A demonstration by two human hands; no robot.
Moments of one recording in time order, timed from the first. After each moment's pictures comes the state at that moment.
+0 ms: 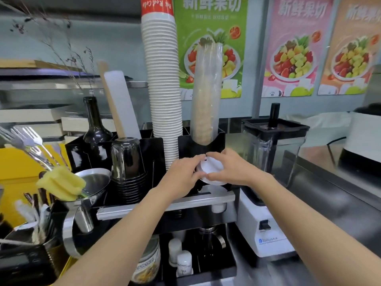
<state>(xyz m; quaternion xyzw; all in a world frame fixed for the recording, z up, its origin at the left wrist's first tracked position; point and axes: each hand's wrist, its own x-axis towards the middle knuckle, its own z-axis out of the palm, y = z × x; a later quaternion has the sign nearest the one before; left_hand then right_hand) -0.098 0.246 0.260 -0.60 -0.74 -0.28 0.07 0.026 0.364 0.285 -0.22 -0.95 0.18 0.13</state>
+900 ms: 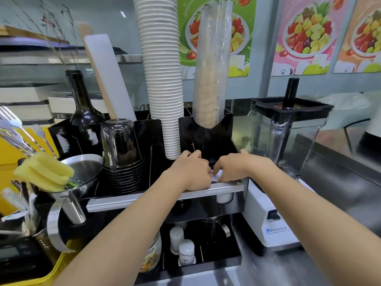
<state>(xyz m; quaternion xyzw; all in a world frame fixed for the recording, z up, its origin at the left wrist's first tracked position) -0.100 0.275 0.247 -0.63 -0.77 0.03 0.05 -0.002 0.372 0.267 -0.24 -0.96 0.01 -0.11</state>
